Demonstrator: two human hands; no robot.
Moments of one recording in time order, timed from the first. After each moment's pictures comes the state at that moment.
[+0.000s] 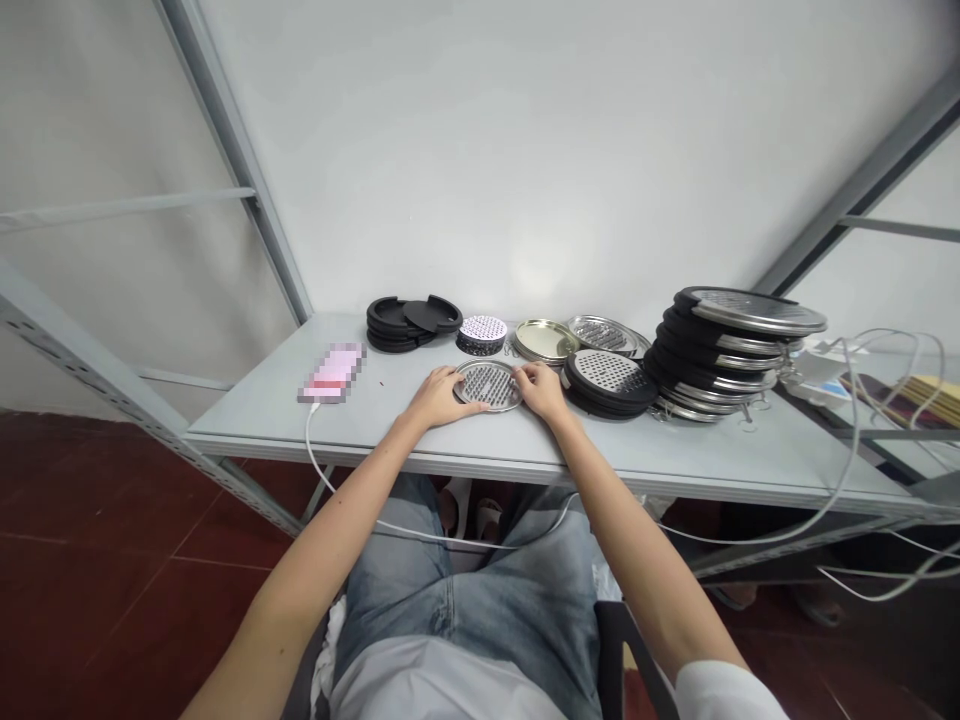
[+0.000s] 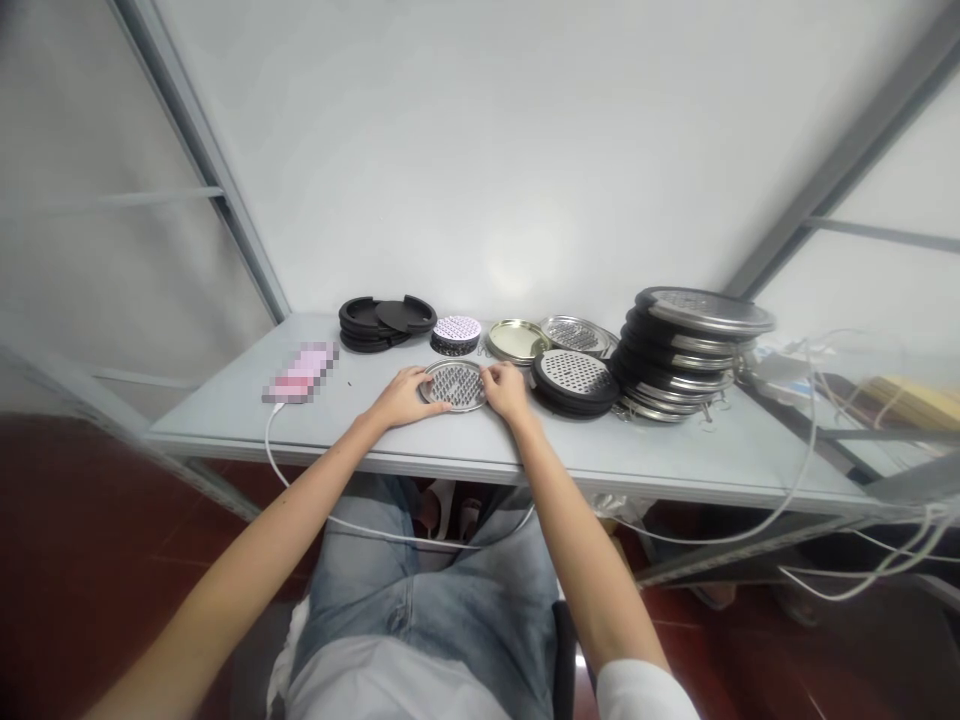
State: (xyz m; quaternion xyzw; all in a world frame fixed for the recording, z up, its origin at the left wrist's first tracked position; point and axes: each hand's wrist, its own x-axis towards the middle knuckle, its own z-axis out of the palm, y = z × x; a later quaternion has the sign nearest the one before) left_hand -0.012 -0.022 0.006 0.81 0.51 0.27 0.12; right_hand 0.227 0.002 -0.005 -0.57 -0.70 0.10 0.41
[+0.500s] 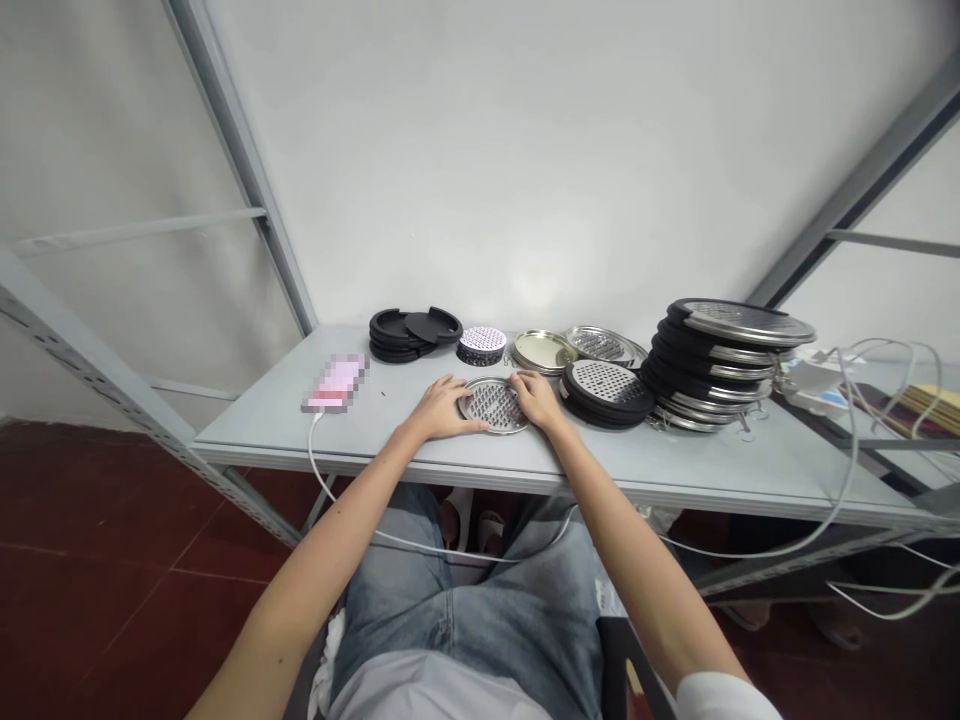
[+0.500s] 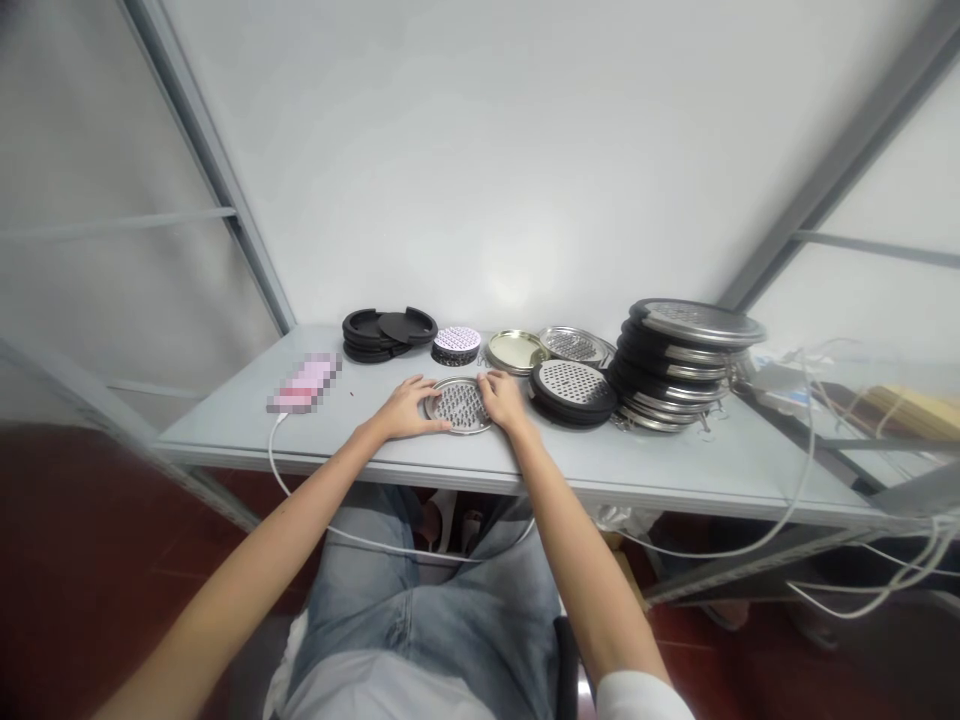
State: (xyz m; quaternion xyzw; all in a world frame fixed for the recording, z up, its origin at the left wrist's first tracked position) left_hand -0.013 -0.029 0.013 0.84 0.48 0.21 0.12; right_hand 0.229 0.010 -0.009 -0.55 -0.74 0.11 0.37
